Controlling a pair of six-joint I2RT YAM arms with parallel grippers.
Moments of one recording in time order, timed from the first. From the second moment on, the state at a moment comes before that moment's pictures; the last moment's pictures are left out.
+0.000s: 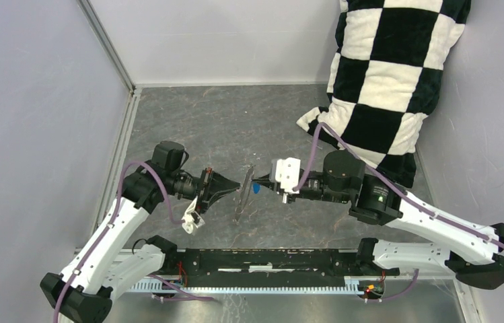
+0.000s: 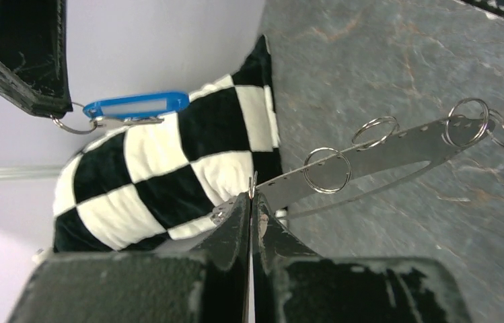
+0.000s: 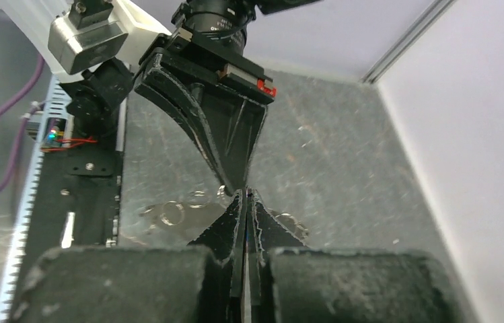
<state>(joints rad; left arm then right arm) -0.45 0.86 0.90 -0.80 1.18 2.03 1.16 0.98 1.14 -0.26 -0.21 -0.44</state>
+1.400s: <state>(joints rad) -0.45 0.80 0.75 -0.54 1.05 2.04 0.86 1.20 0.99 -0.10 -0.59 0.33</state>
